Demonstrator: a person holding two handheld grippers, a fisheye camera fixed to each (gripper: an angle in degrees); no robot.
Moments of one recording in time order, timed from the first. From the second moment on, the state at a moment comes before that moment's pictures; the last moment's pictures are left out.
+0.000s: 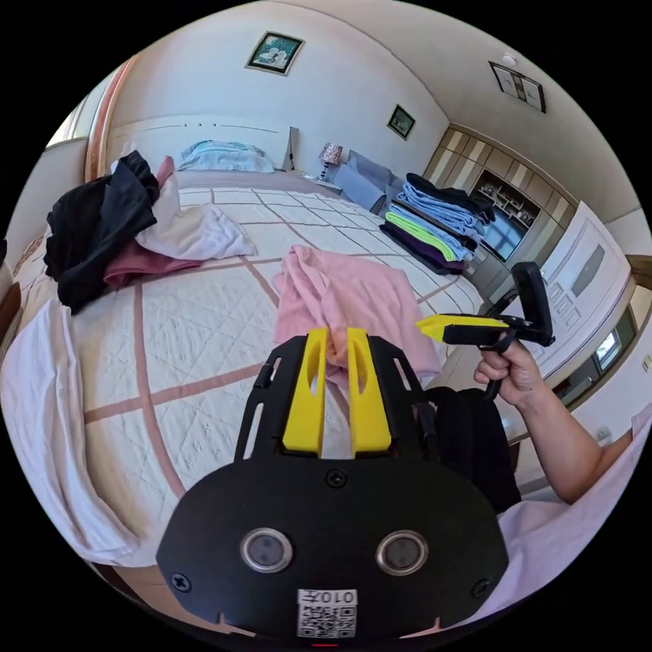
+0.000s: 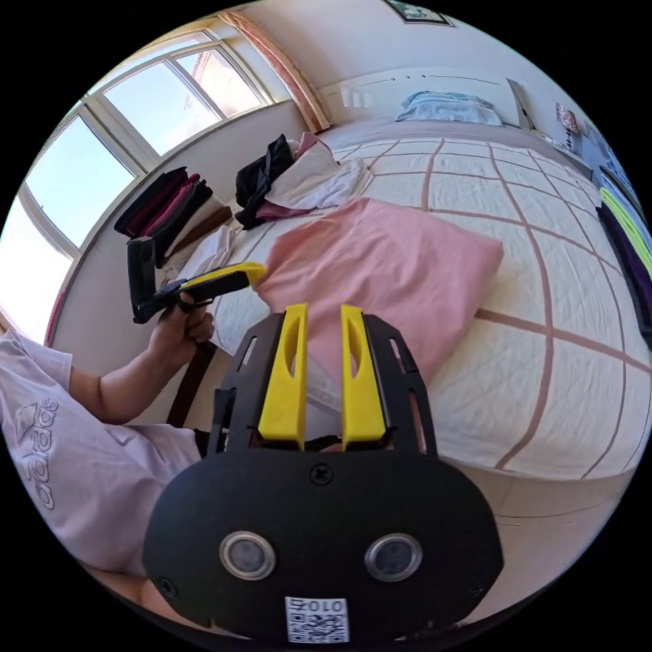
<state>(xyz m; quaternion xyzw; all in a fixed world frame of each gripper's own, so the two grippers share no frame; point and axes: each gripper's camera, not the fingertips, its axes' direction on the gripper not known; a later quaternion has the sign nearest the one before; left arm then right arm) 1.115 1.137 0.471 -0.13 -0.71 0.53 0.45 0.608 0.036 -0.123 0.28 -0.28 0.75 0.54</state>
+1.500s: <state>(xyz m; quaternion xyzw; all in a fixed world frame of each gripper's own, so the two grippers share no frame) 1.089 1.102 0.403 -0.07 -0.49 0.27 0.82 0.434 0.193 -0.094 0.45 -0.41 0.75 0.25</state>
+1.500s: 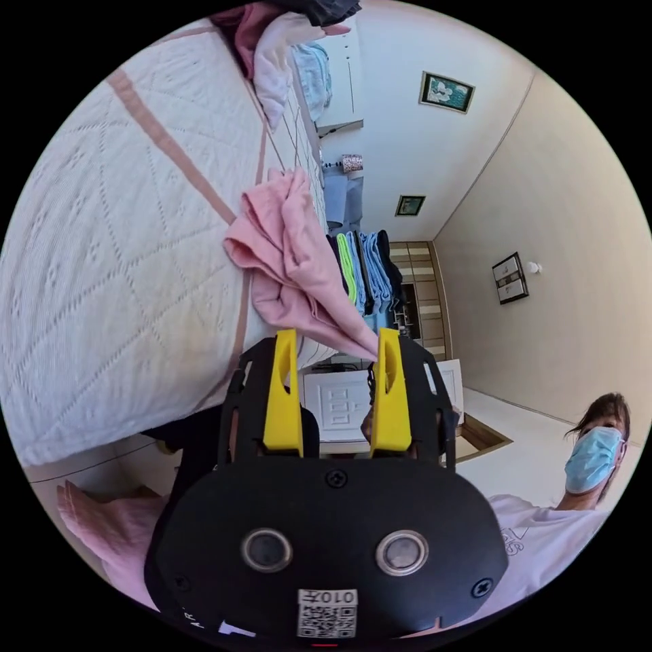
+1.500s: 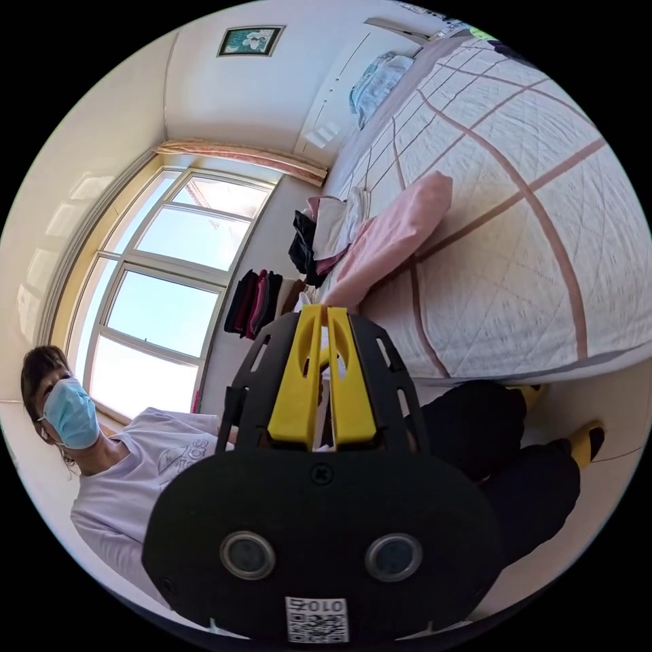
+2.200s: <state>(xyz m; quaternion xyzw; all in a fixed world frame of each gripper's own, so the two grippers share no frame) 1.093 1.113 0.376 0.02 -0.48 0.25 0.84 0.394 0.229 -0.070 0.47 -0.40 0.76 0.20</state>
